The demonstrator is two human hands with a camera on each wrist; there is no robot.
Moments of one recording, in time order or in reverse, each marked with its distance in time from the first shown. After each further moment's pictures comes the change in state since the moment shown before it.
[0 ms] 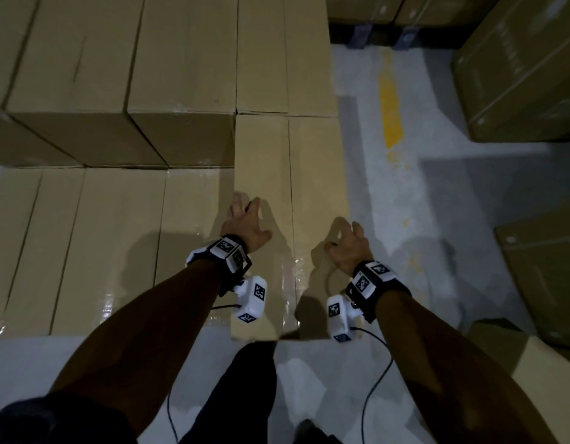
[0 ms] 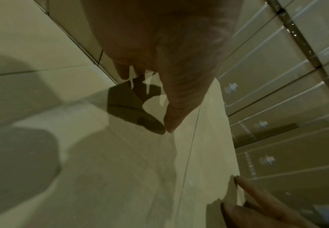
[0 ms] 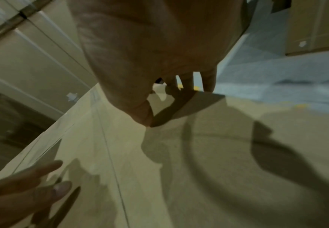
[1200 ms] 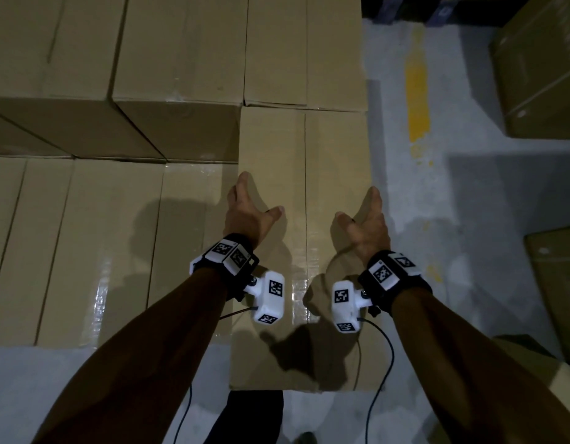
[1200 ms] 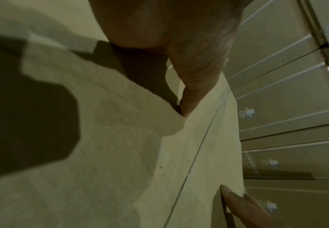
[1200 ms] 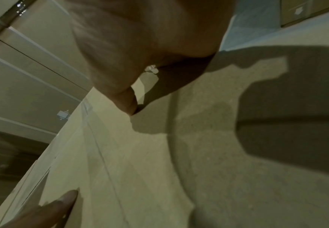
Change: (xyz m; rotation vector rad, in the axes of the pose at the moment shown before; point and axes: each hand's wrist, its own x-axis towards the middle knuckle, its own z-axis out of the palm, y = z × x) left_hand 0.059 0.004 -0.004 -0.692 0.282 -0.117; right_hand 0.078 -0.035 -0.008 0.474 0.175 0.055
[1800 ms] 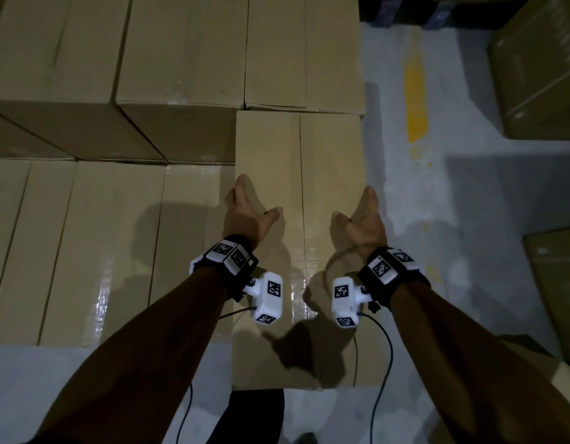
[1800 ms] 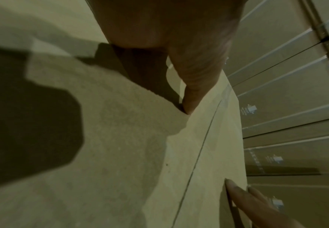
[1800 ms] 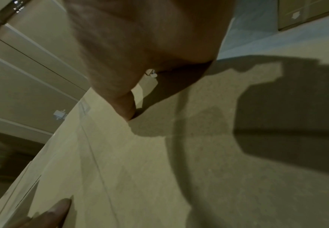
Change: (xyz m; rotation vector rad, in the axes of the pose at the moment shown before) left_hand -0.007 0.002 -0.004 0.023 -0.009 -0.022; right_hand -0.004 -0.006 -0.003 0.034 -0.055 -0.003
